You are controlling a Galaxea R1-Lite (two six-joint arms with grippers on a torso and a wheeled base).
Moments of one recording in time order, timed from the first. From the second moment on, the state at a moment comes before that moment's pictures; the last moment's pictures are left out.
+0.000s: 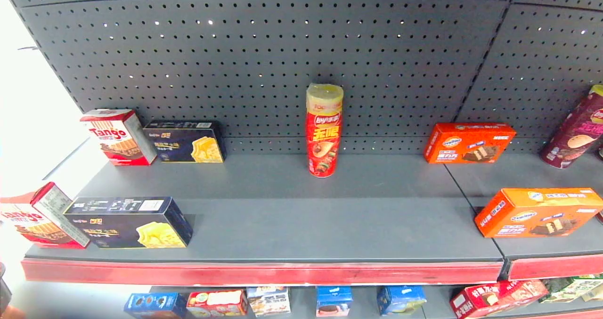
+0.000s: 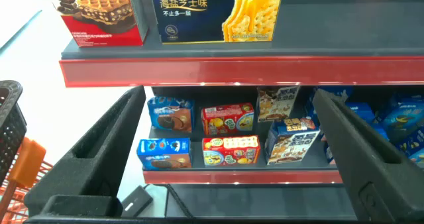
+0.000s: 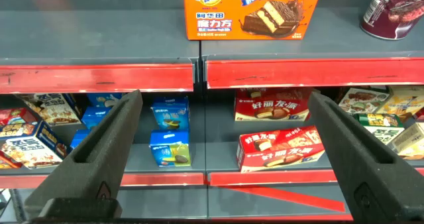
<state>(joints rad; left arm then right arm) 0.00 0.00 0.00 0.00 0.01 0.00 0.00 0.00 0.00 -0.01 -0.02 0.01</state>
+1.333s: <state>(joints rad) 0.00 0.00 0.00 0.00 0.00 0.00 0.00 0.00 0.00 -0.01 -0.02 0.00</state>
